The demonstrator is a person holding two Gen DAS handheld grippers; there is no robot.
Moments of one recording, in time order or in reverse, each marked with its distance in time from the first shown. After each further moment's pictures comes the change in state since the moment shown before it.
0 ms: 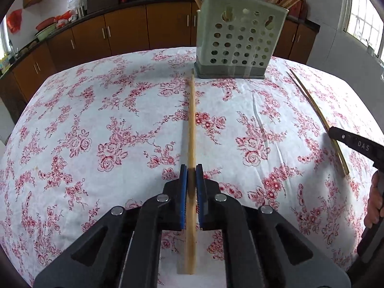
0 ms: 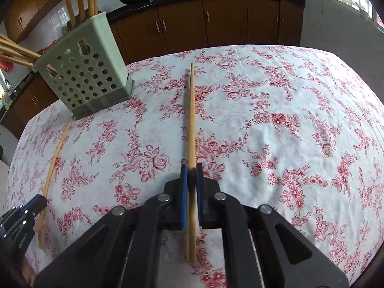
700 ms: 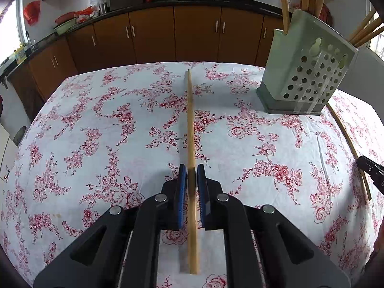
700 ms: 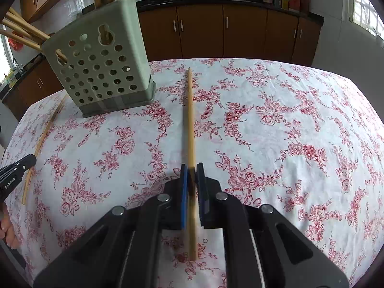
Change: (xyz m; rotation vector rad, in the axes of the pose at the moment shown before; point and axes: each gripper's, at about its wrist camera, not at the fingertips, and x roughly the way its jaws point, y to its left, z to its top) left arm 0.035 0.070 0.048 -0.065 -0.027 0.097; right arm 0.028 0.032 0.025 -0.114 -0.021 0.002
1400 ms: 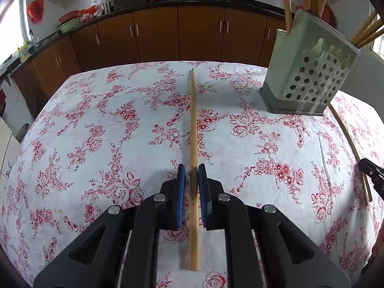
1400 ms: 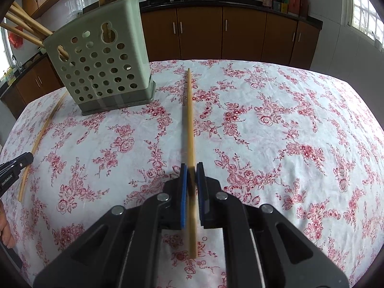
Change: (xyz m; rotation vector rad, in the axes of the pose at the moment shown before) left arm -0.003 -0.001 -0.003 -0.017 0.002 0.027; right arm -0.007 0.006 -0.006 -0.017 -0.017 -0.021
